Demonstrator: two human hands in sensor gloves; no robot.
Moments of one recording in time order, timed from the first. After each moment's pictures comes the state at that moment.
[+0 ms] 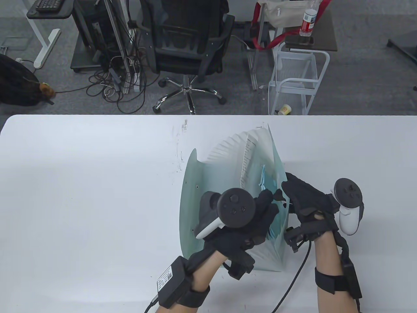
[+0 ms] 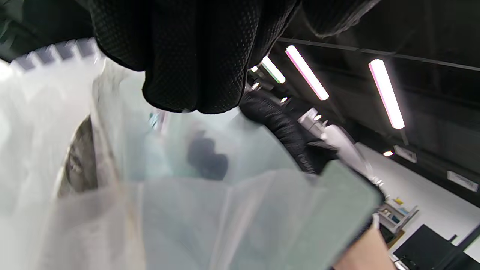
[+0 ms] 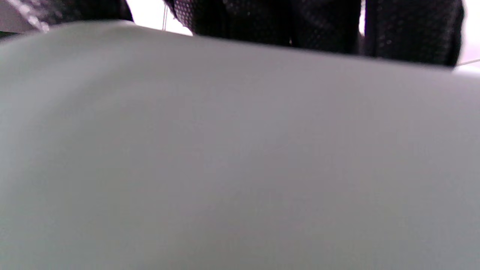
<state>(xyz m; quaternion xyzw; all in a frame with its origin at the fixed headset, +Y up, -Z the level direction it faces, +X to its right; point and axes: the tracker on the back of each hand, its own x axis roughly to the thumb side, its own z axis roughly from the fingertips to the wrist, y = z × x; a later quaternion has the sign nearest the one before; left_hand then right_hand) 0.007 -0.563 -0.265 -0.08 -0.25 0.33 0.91 0.241 -0.658 -0.310 0.00 0.04 0.77 0.63</state>
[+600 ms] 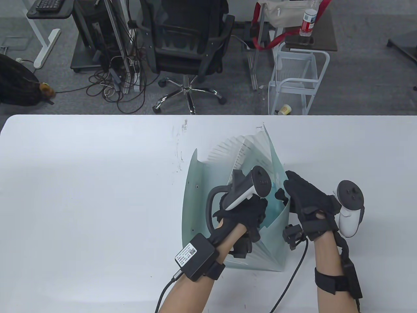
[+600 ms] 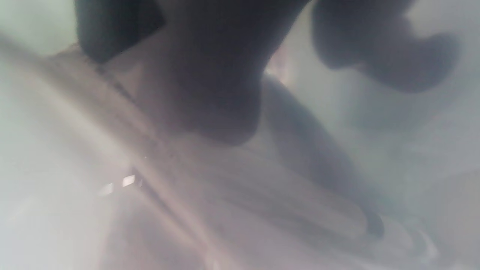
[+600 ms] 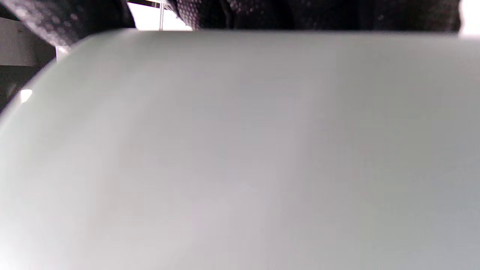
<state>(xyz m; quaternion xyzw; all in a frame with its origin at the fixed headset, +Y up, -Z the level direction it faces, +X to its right) 0.033 -0.613 -0.318 -0.21 -0.10 0.11 0.97 0.242 -0.660 -0.309 -0.03 0.02 0.75 0.66</state>
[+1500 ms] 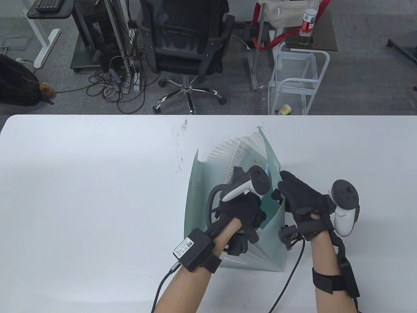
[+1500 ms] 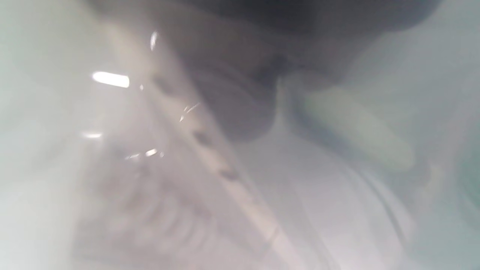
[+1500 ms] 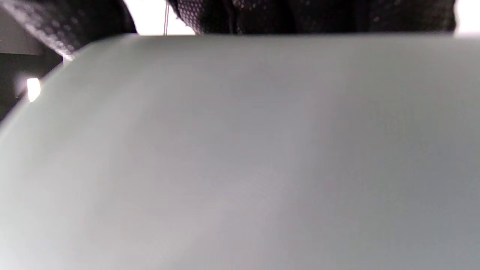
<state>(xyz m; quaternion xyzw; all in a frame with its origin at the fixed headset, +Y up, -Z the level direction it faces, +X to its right) 0.037 -0.638 -0.331 -0.30 -0.16 0.12 0.93 0.231 -0.661 -0.310 -0.01 0.02 0.76 0.65</state>
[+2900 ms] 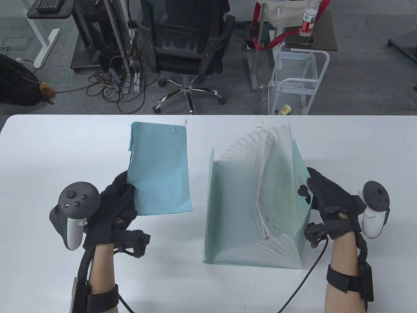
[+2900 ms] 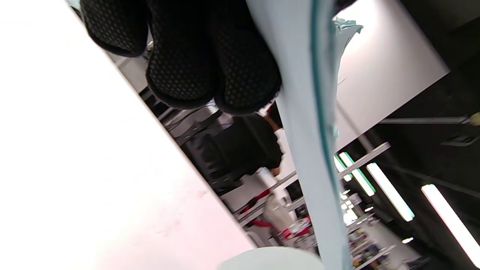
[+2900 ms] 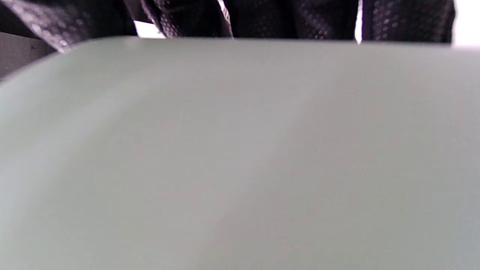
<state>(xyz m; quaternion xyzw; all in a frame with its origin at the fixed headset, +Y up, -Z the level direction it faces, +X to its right) -0.270 -0.592 -0.267 0.02 0.07 0.43 0.90 0.302 -0.657 -0.307 -0.03 0.00 0.75 0.66</state>
